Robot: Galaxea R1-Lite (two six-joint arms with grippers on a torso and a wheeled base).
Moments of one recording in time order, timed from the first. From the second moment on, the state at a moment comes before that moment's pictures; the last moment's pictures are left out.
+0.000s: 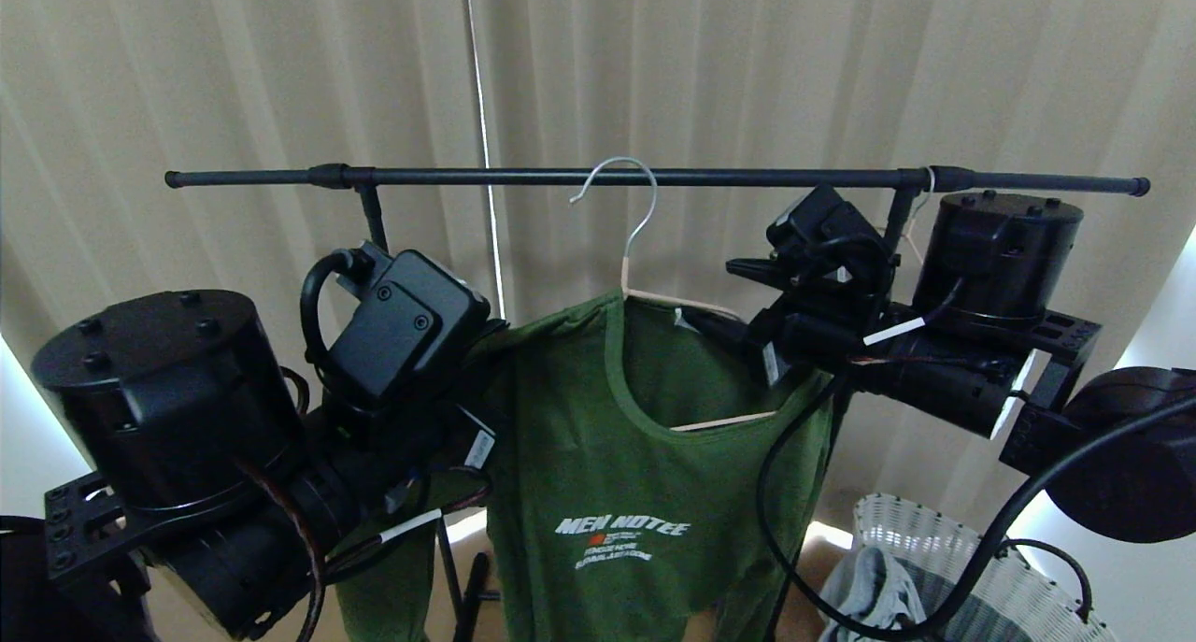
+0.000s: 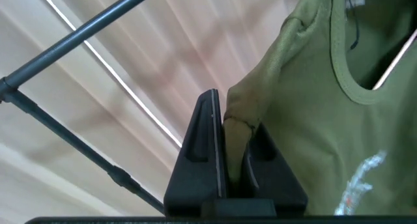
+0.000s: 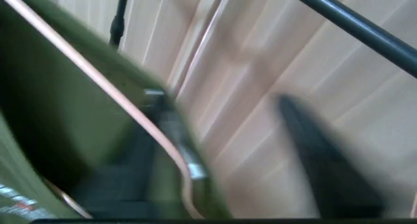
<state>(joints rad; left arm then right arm) -0.73 1.55 -0.58 -0.94 0.27 0.46 0.55 1.76 -0.91 -0.73 0.09 -0.34</state>
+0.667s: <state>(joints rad) -0.73 1.55 -0.56 -0.95 0.26 0.46 0.55 1.75 -0.90 -0.73 0.09 -0.34</state>
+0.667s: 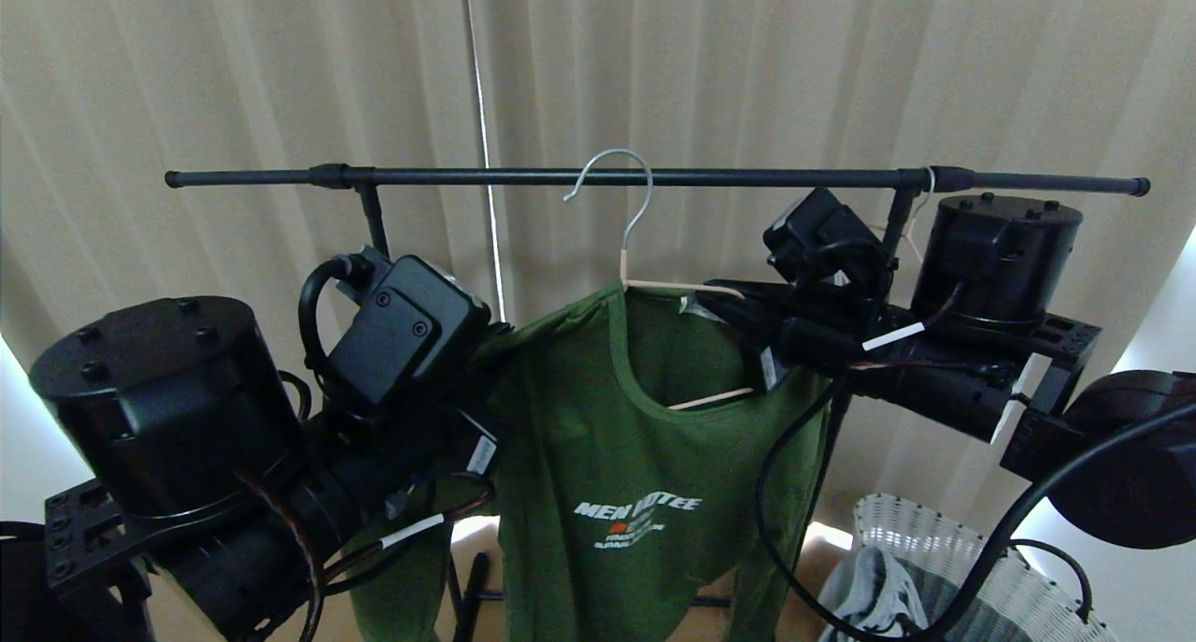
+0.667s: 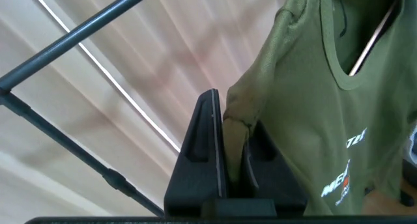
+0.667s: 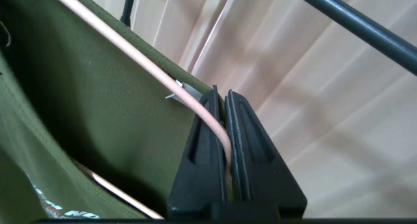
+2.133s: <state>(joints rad) -0.65 1.39 -0.30 -0.95 0.24 0.30 0.36 1.58 -0.77 -0.74 0.03 -0.28</state>
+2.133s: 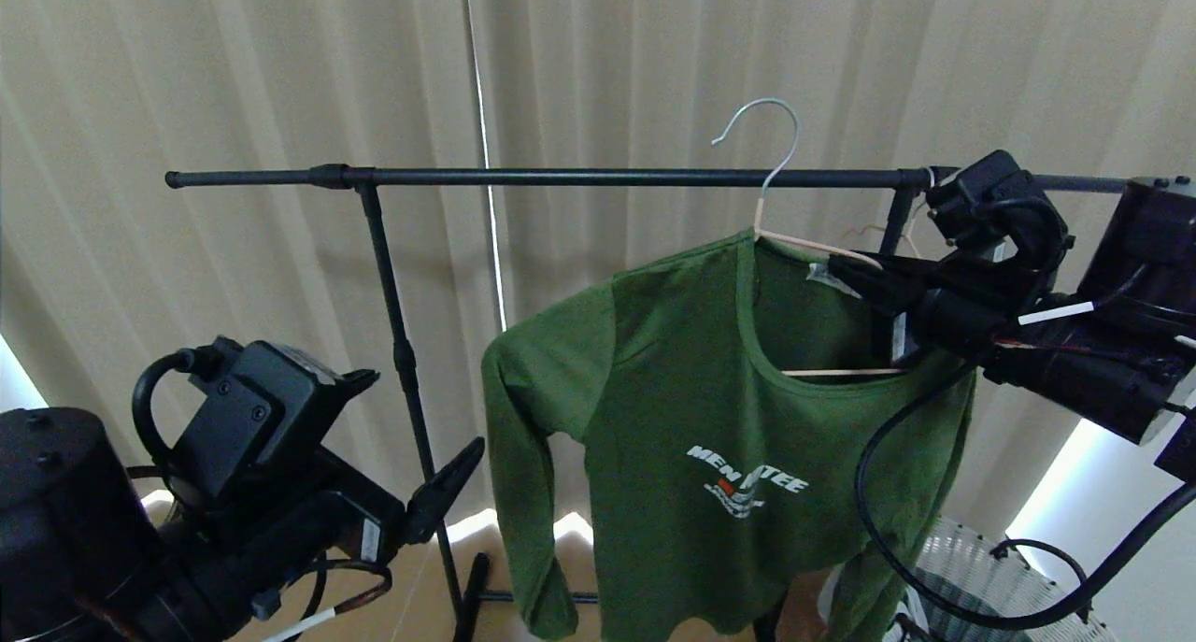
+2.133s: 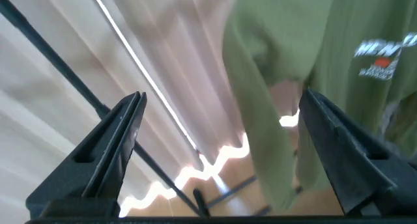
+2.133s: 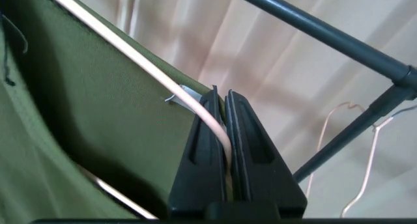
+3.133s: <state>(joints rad) -0.61 1.49 -0.32 -0.95 0.19 0.30 0.43 1.50 -0.71 -0.74 0.03 -0.24</state>
